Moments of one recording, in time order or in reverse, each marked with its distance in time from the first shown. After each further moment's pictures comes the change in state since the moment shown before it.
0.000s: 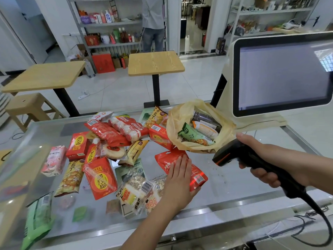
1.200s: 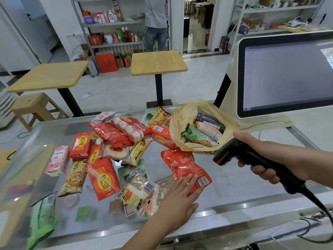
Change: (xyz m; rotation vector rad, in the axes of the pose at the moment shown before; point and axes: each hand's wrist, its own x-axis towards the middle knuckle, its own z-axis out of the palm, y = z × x) left_hand -0.038 -0.015 0.008 0.137 0.034 0.326; right_hand 0.003 -0.017 0.000 -0.032 -0.061 -0.002
